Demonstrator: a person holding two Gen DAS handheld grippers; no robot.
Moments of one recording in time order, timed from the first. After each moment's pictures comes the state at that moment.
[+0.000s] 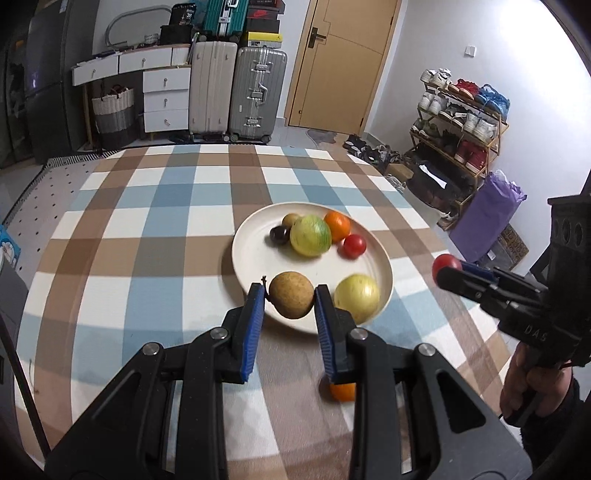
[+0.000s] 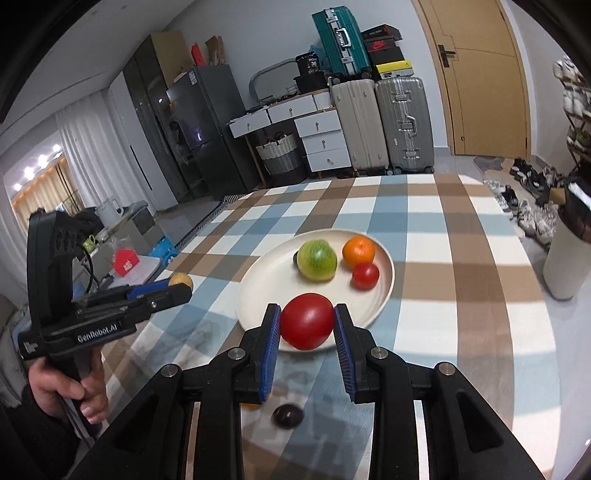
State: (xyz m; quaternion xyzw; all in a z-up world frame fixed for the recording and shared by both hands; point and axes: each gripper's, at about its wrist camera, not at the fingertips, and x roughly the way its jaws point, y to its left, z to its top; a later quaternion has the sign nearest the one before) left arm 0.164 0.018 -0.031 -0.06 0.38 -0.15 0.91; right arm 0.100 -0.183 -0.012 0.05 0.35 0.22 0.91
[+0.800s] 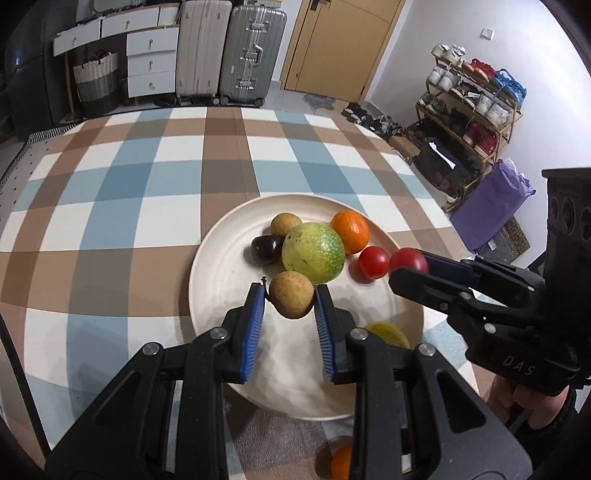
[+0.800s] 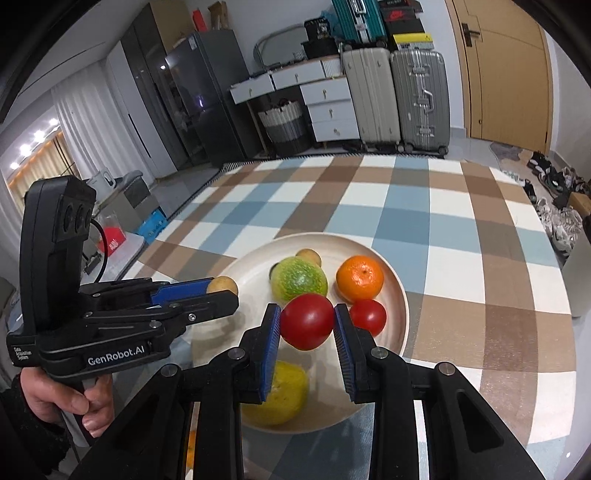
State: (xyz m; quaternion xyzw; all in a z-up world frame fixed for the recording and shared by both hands) left arm 0.277 -0.020 -0.085 -0.06 0.45 -0.16 0.88; right arm 0.200 -0.162 -0.045 0.02 0.42 0.22 0.88
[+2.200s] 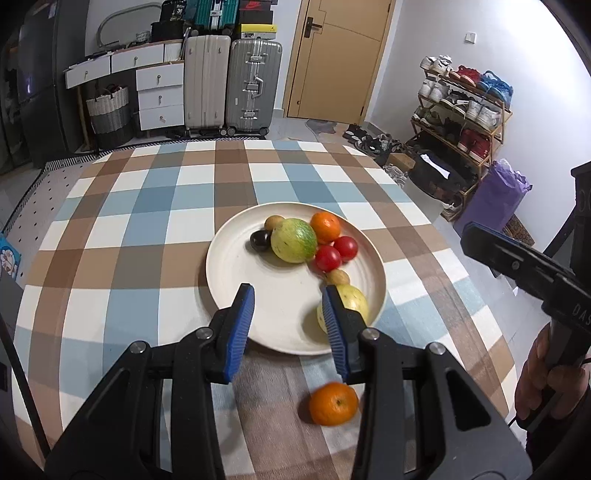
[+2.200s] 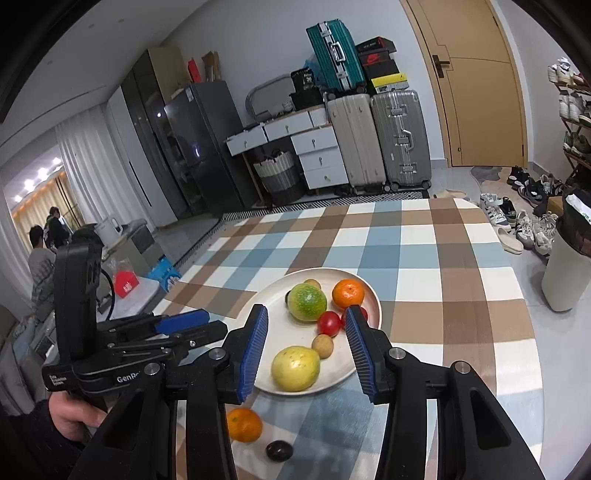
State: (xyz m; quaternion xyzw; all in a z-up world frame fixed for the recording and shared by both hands) left arm 0.175 -0.020 -0.032 -0.04 0.39 -0.14 0.91; right arm 0.109 -0.200 0.017 0.08 0.32 0.21 0.92
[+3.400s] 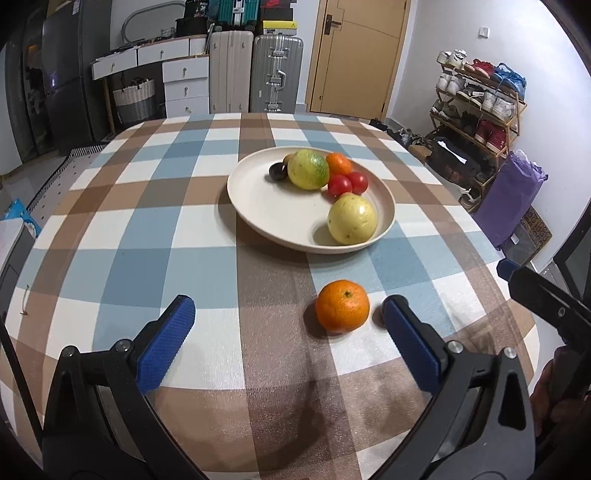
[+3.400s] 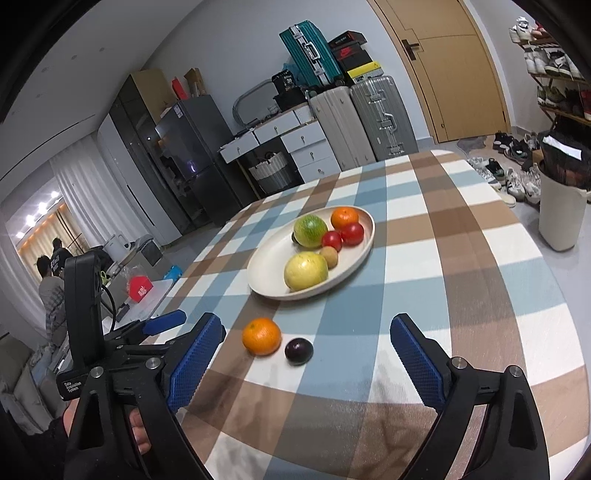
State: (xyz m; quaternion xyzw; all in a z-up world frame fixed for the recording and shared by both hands) left arm 0.095 -0.018 -0.086 -0.03 0.40 -0.09 0.91; right arm 0.019 -0.216 -0.044 0.15 0.33 0.19 0.91
